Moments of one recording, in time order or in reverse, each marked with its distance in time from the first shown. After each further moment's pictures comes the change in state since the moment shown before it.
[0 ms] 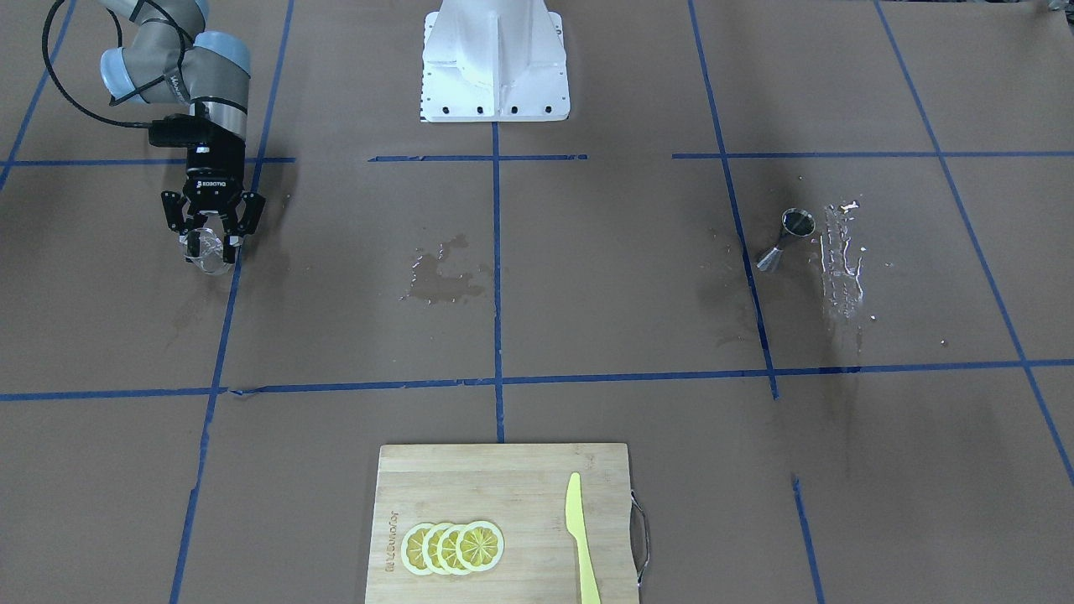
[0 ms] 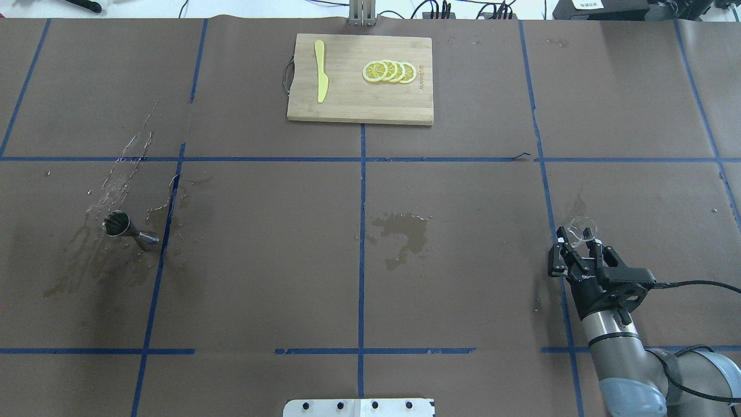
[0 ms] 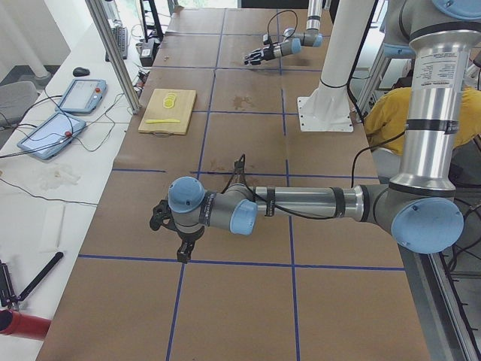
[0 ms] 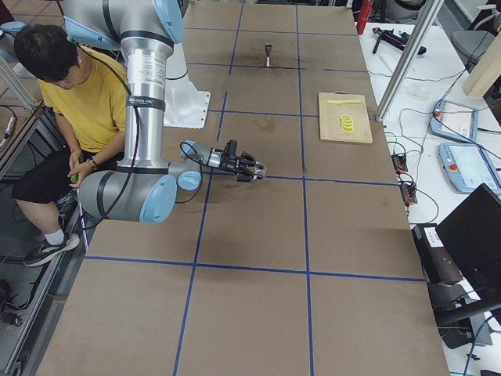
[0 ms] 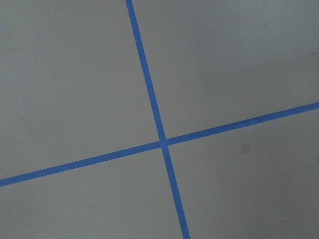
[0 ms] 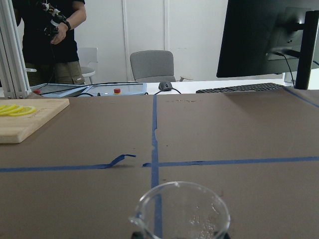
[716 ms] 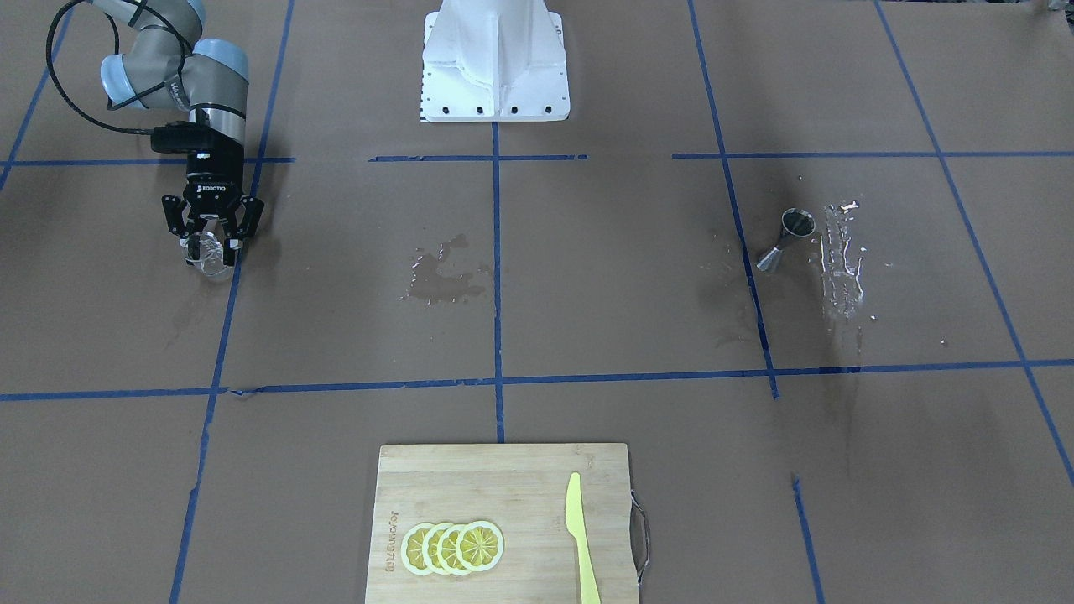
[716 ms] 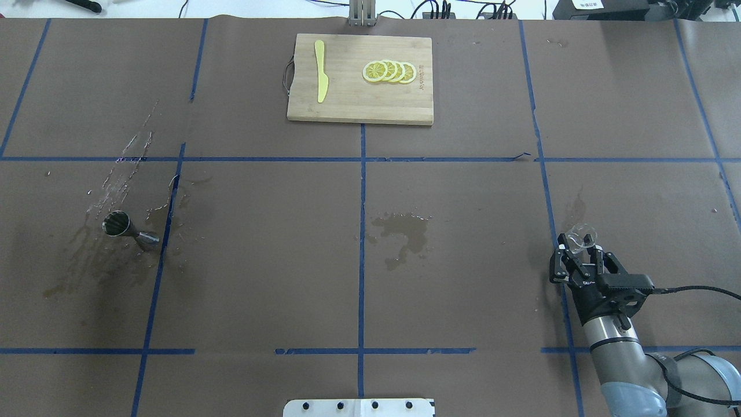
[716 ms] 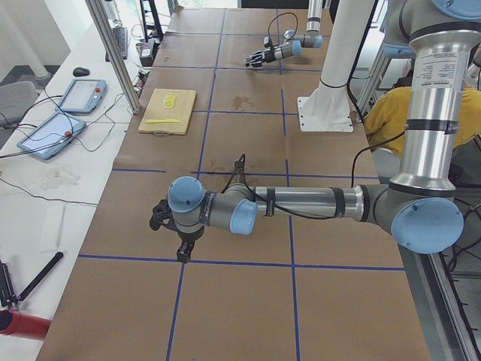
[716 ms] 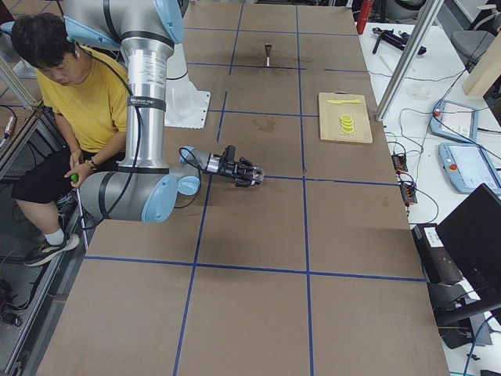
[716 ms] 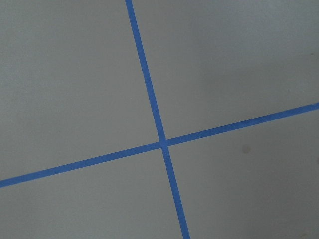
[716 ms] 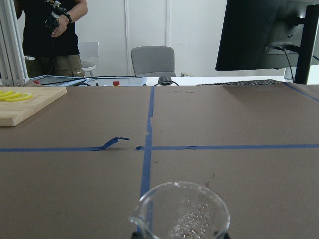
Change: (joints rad) left arm 0.000 0.000 -0.001 0.000 0.001 0.000; right arm -0.014 0.004 -0.047 0.024 -0.002 0.002
